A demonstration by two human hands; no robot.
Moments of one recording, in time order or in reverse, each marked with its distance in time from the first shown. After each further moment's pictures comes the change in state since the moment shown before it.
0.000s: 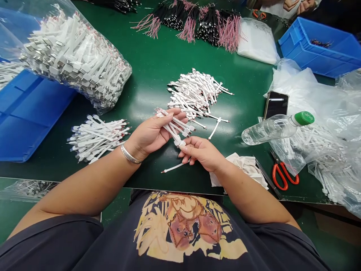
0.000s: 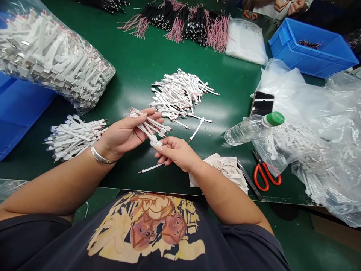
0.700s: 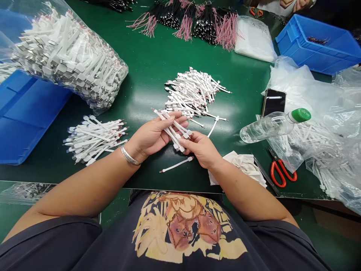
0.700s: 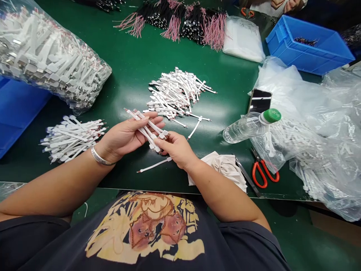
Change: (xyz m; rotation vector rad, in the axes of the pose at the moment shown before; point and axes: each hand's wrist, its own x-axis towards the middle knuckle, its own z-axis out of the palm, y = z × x) left_hand 0.000 -0.009 0.000 0.035 -0.009 -0.047; right_hand 0.007 0.000 0.006 0.049 0.196 -0.173
